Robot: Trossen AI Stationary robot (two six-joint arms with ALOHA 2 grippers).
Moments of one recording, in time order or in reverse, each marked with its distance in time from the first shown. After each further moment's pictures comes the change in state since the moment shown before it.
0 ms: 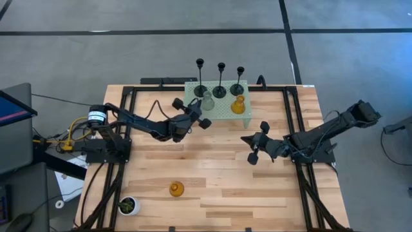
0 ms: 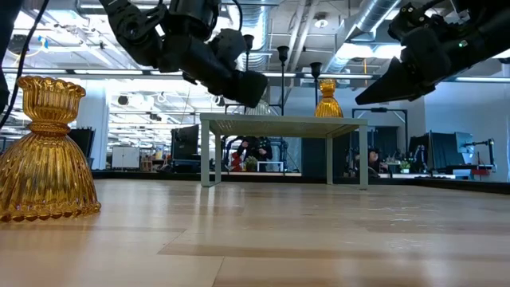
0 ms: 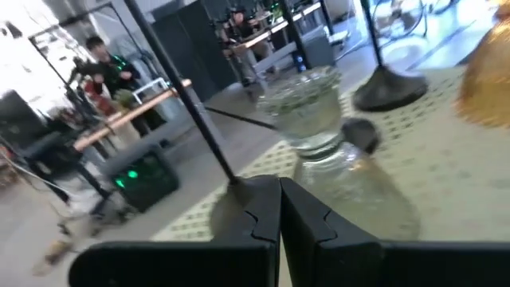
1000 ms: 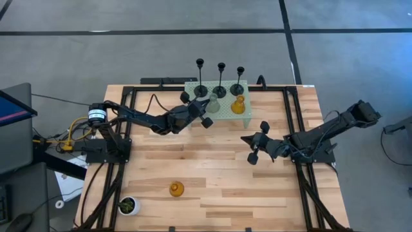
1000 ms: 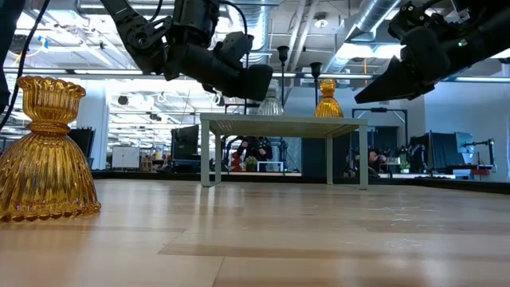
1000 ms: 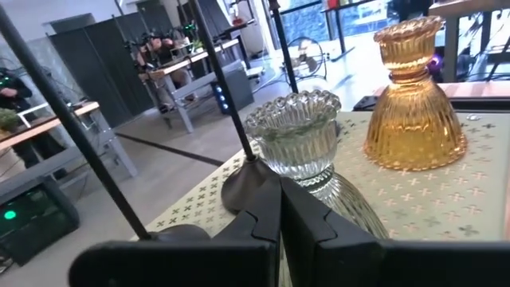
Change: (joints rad) left arm 0.098 0.000 0.000 0.043 0.413 -0.060; right arm 0.001 0.000 0.000 0.011 0.006 -0.015
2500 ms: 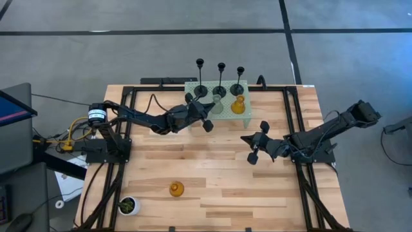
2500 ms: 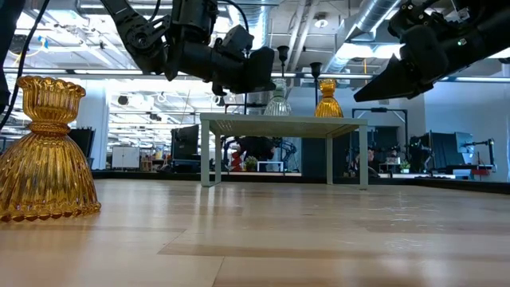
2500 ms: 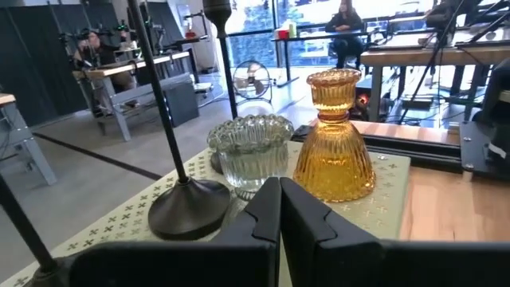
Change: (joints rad) left arm 0.002 -0.001 0.000 0.038 0.185 -0.142; right arm -0.002 0.000 0.000 0.014 0.003 -0.010
